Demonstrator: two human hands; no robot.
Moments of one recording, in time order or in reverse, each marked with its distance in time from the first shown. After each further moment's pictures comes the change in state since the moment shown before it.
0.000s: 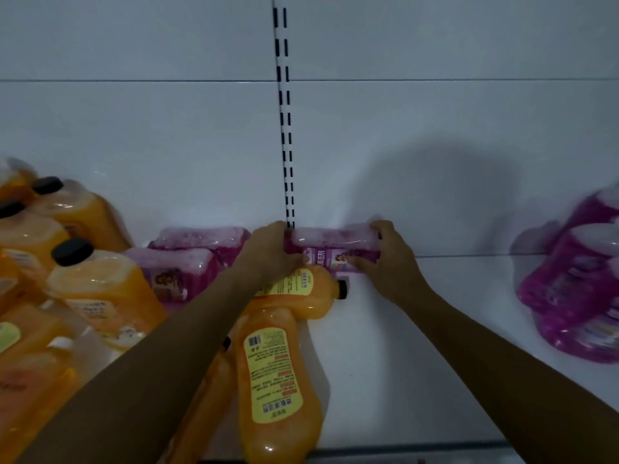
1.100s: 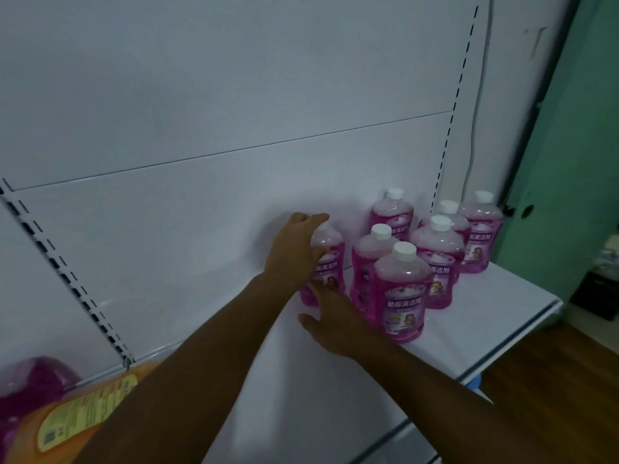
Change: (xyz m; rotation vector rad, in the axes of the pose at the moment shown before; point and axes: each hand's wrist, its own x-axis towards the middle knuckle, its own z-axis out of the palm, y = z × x) left_hand 0.049 0.263 0.110 -0.099 0.076 0.716; right_hand -0.053 0.070 -0.127 -0.293 0.034 0.167
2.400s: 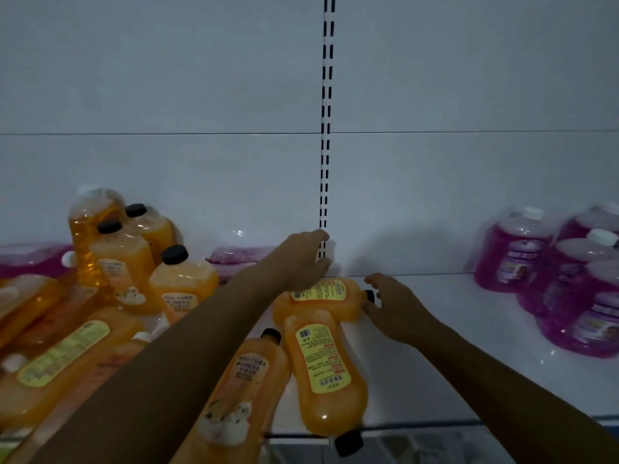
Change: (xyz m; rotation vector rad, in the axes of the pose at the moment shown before) left_hand -0.221 -0.109 -0.203 0.238 -0.182 -0.380; right_hand -0.043 -0.156 0.101 -0.094 -0.225 -0.148
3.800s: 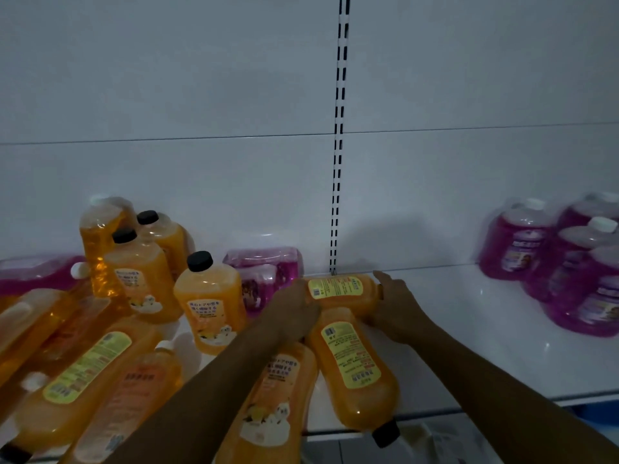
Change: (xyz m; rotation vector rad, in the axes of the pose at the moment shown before) left_hand -0.058 -0.045 0.043 -0.473 -0.078 -0.164; right_hand 0.006 -0.015 0.033 0.112 0.059 0.130
